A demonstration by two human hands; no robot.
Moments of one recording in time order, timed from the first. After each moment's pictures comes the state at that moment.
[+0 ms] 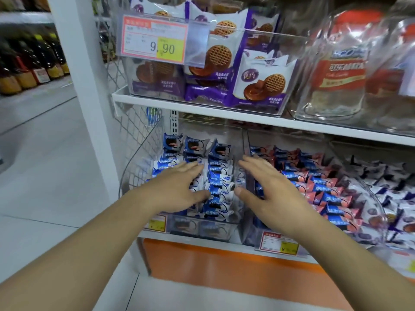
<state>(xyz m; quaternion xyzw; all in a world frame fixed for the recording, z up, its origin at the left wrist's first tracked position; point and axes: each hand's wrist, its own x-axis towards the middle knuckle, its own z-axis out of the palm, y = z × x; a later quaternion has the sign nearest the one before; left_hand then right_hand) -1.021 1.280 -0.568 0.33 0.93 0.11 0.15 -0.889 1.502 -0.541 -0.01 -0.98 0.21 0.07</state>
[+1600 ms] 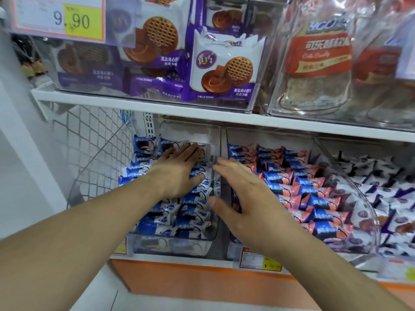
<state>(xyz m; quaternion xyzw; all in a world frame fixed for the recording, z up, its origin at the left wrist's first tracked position) -1.098 1.364 -0.614 0.39 0.92 0.01 -0.02 -0.892 1.509 -0.550 0.00 -0.97 0.23 0.08</state>
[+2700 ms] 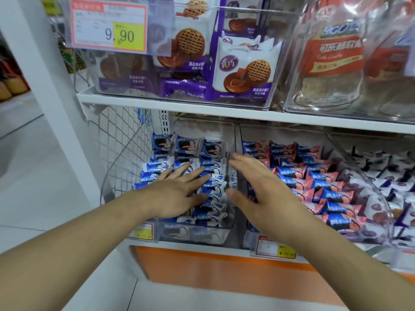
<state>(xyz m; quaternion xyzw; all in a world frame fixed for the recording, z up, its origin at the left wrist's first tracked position) -1.043 1.302 -0.599 0.39 0.90 0.02 0.18 -0.891 1.507 -0.551 0.00 -0.97 0.23 0.08</state>
